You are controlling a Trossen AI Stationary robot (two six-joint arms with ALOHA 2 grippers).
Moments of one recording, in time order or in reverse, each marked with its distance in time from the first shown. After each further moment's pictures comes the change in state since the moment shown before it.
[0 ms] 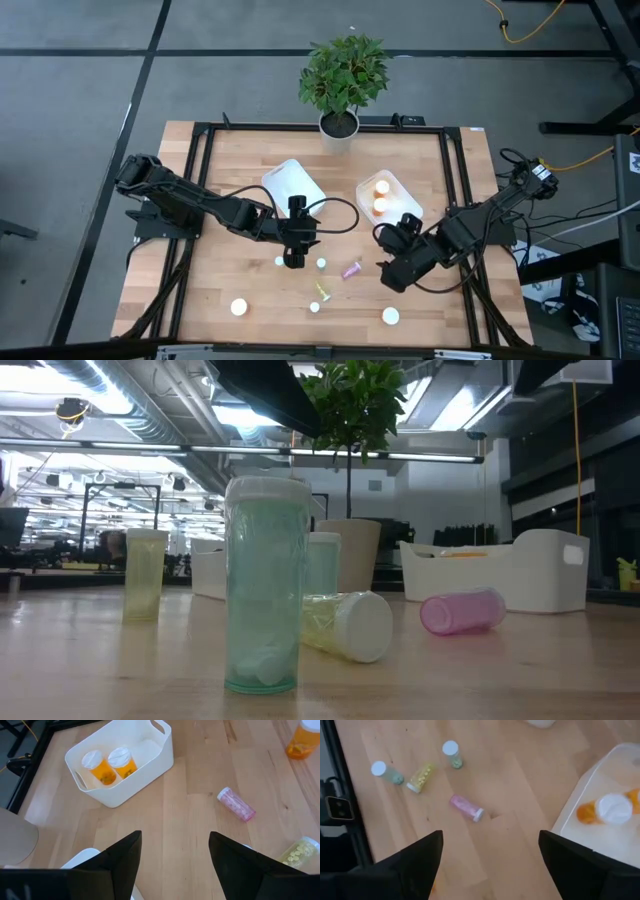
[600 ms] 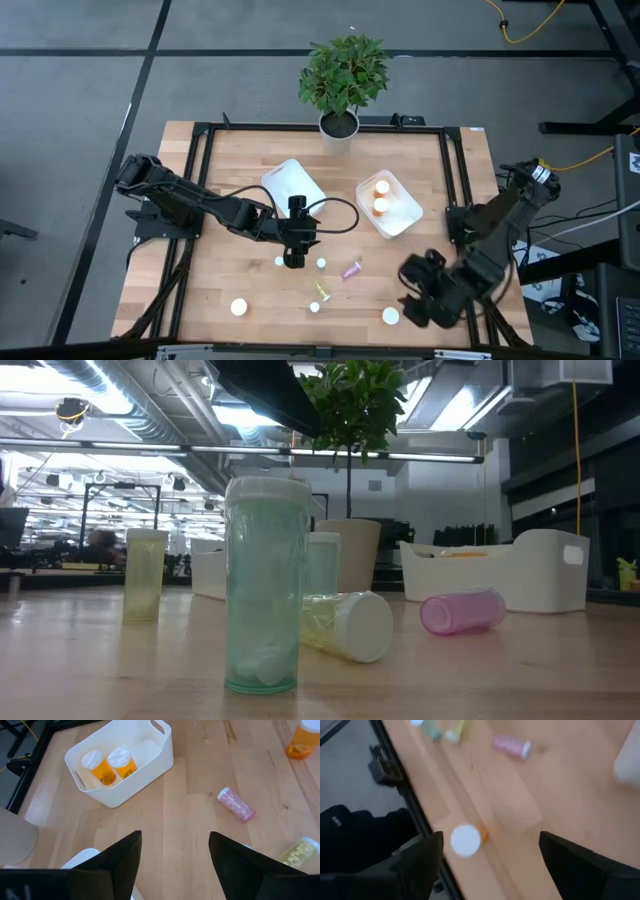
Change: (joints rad) left arm 0.000 0.000 0.000 0.001 0.000 0.000; right arm 0.293 0.003 -0.084 0.072 -0.025 0.455
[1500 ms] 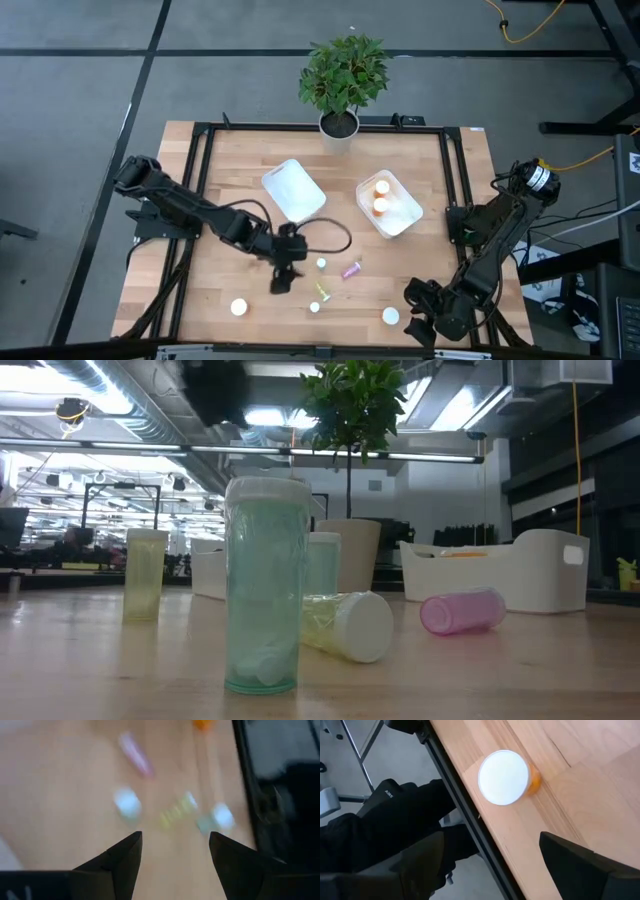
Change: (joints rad) left arm -0.116 -0.001 0.001 -0.128 0.349 -0.390; right arm 0.112 0.001 -0.368 0.594 -0.126 0.188
